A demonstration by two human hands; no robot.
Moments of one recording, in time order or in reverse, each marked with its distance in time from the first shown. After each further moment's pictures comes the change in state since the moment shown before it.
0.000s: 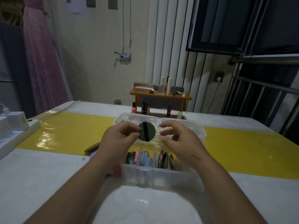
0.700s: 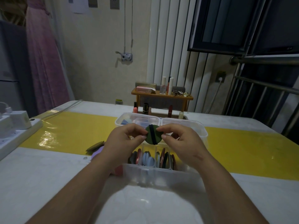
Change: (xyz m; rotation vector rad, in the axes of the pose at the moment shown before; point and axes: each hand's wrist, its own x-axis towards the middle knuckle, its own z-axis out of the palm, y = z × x) left_hand 0.001 -0.003 0.003 0.018 -0.112 0.016; right_hand 0.000 -0.006 0.002 0.040 0.016 -0.099
